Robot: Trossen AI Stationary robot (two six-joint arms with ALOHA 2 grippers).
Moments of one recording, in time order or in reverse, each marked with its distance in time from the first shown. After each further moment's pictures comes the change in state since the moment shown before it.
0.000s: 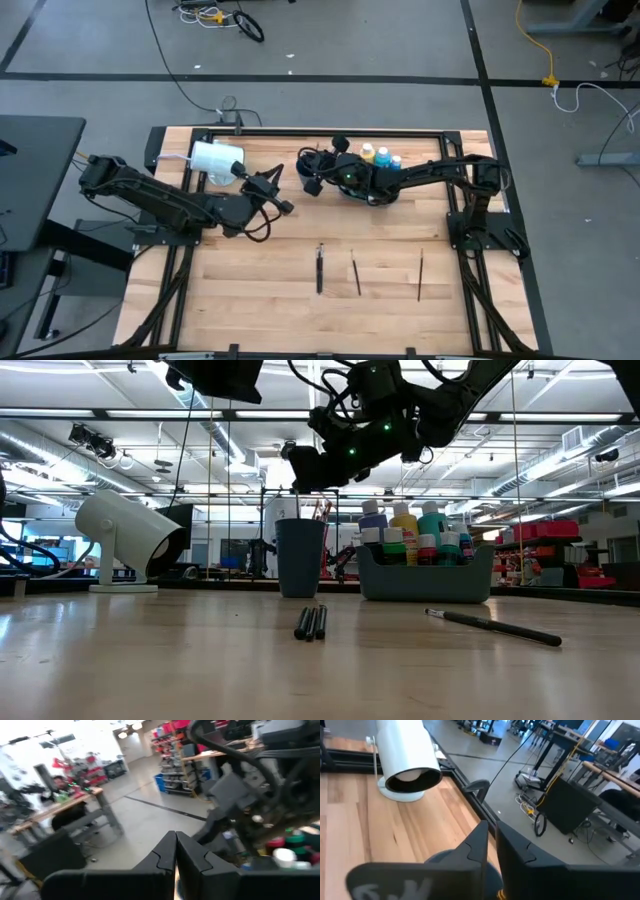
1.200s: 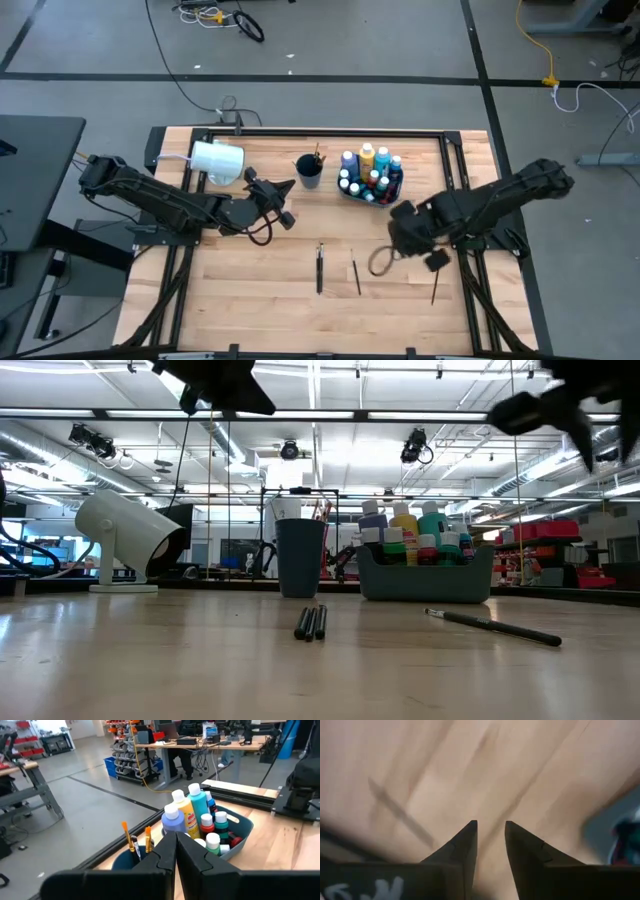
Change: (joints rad) left arm 0.000 0.000 0.000 -0.147 0.265 -0.313; right arm 0.497 -0.541 0.001 -1.781 -0.493 0.021
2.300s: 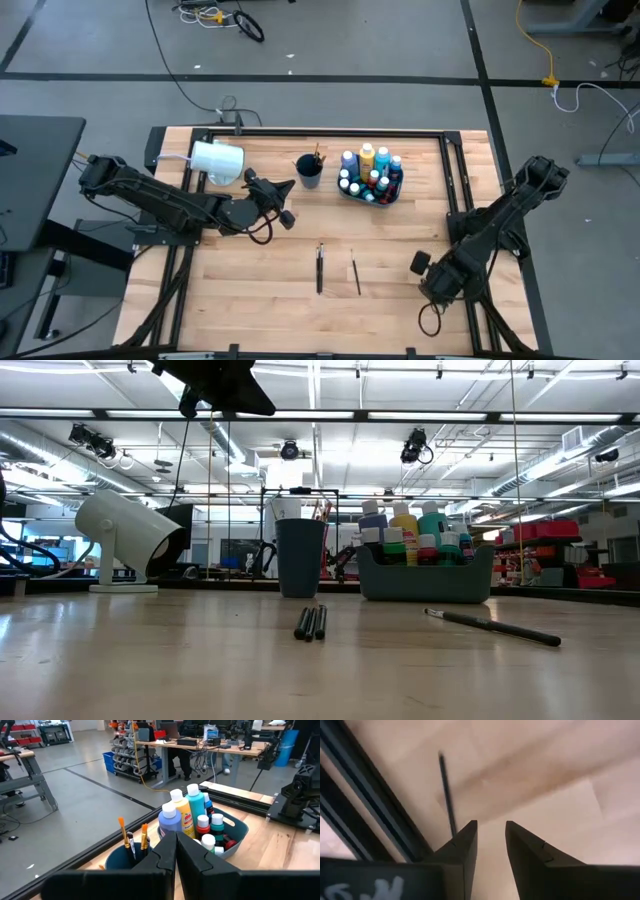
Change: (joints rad) left arm 0.000 0.000 0.000 -0.008 0.004 -0.078; right arm 0.491 0.020 -0.362 0.320 -0.147 0.004
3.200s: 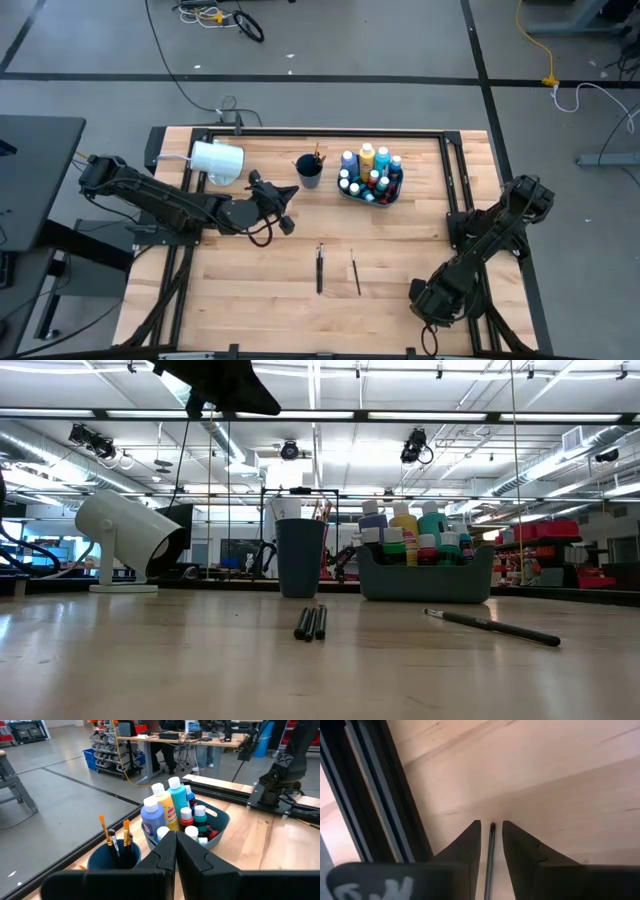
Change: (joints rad) left arm 0.000 0.000 0.000 -0.010 0.098 0.023; right arm 0.077 0.269 -0.001 0.278 -0.263 -0.082
